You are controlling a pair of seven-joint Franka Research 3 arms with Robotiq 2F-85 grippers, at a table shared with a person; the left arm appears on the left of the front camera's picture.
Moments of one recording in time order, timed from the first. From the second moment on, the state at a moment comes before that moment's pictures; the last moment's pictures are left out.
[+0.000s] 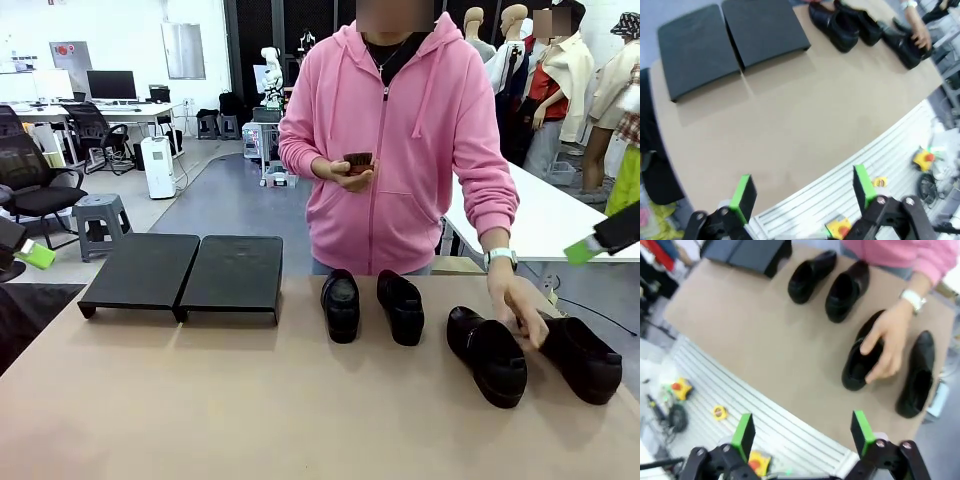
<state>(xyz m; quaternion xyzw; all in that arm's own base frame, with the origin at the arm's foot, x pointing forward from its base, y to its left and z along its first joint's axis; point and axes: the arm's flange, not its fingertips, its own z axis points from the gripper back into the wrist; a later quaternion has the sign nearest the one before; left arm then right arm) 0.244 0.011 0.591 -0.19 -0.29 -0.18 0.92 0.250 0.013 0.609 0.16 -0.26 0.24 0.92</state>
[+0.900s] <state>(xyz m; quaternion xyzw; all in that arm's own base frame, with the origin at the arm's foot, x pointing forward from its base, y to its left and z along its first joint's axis) 0.244 0.011 0.591 -0.19 -0.29 -0.18 0.92 0.153 -0.170 0.608 0.28 -0.29 0.12 0.91</state>
